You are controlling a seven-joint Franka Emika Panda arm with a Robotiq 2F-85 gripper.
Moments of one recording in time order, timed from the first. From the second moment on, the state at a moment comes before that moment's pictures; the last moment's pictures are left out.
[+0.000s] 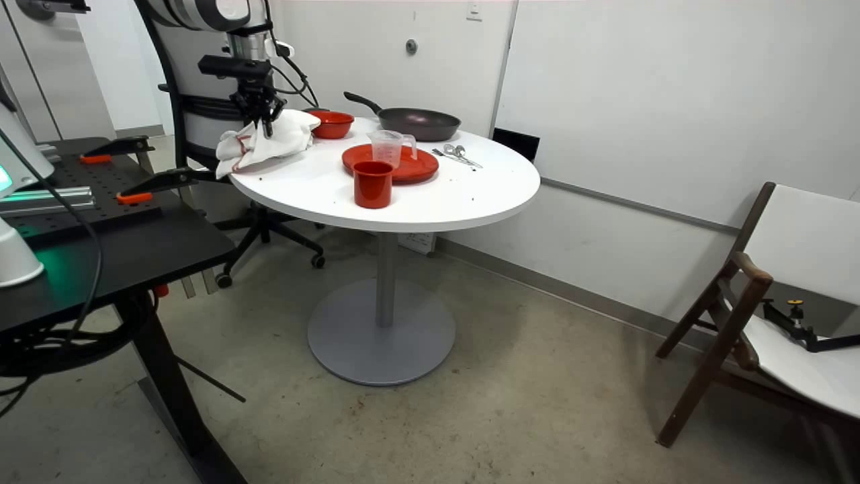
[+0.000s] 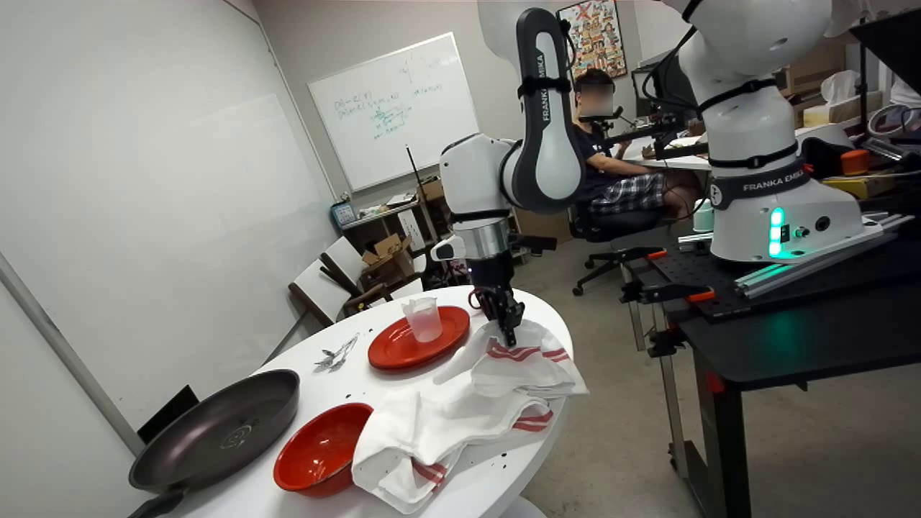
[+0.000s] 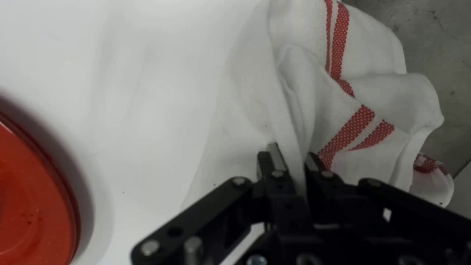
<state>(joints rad) -0.03 0.38 0.18 -2.52 -0.24 3.00 -0.26</state>
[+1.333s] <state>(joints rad) -0.05 0.58 0.05 -2.31 -0.24 2.86 -0.30</state>
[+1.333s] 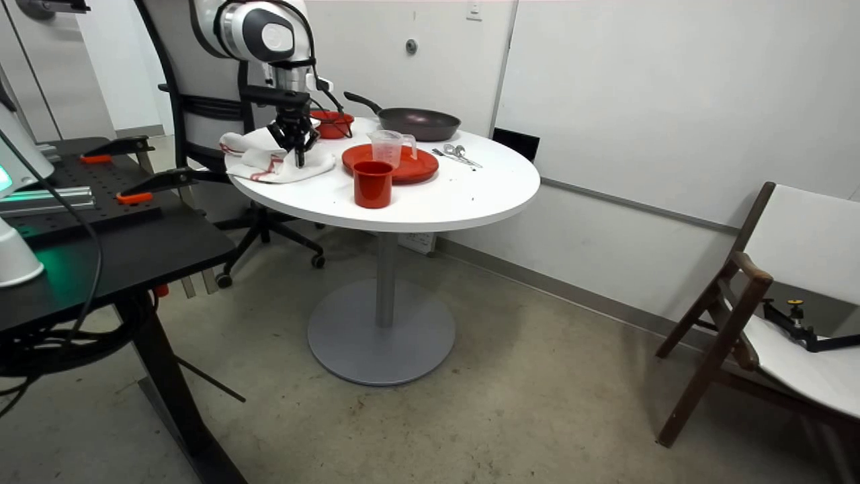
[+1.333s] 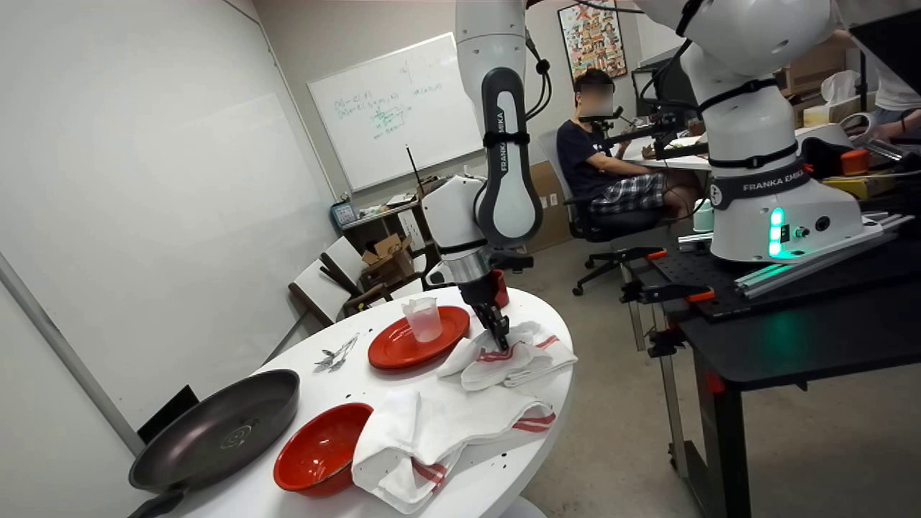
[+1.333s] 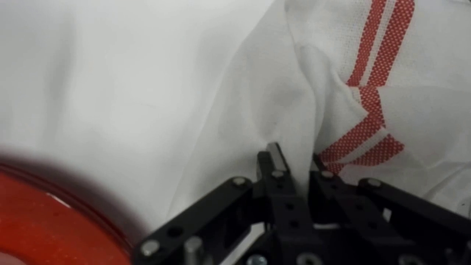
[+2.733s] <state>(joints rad) -0.03 0.60 -0.09 -2.28 -0.26 2.83 -0.28</state>
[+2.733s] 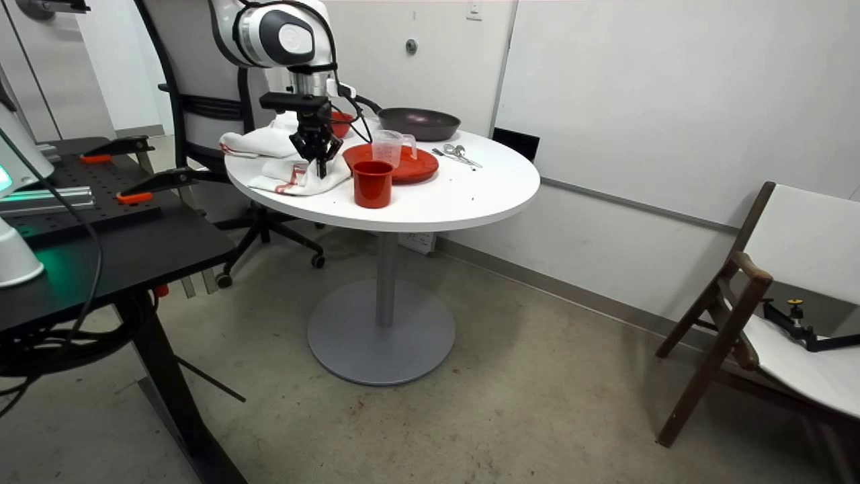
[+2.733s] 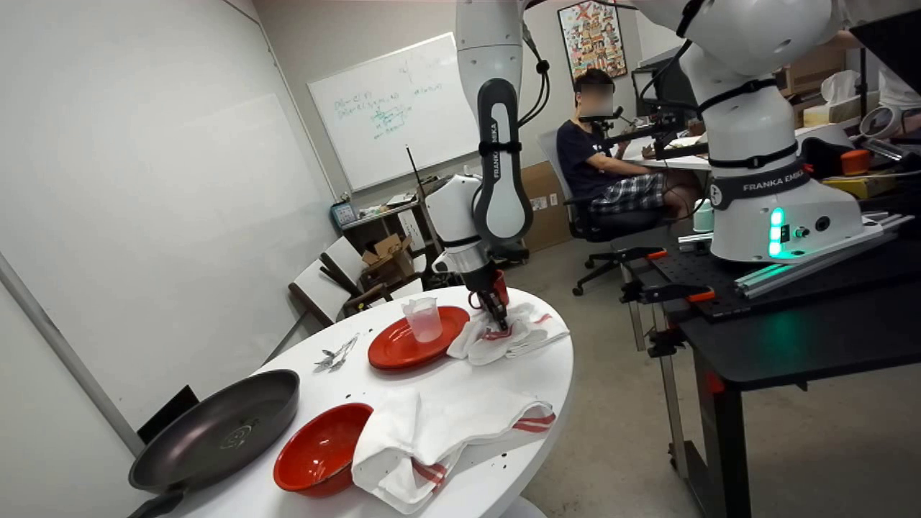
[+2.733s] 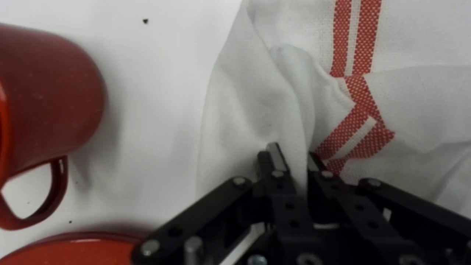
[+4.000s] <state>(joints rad) -0.16 0.59 0.18 -2.30 -0.18 2.85 -0.37</state>
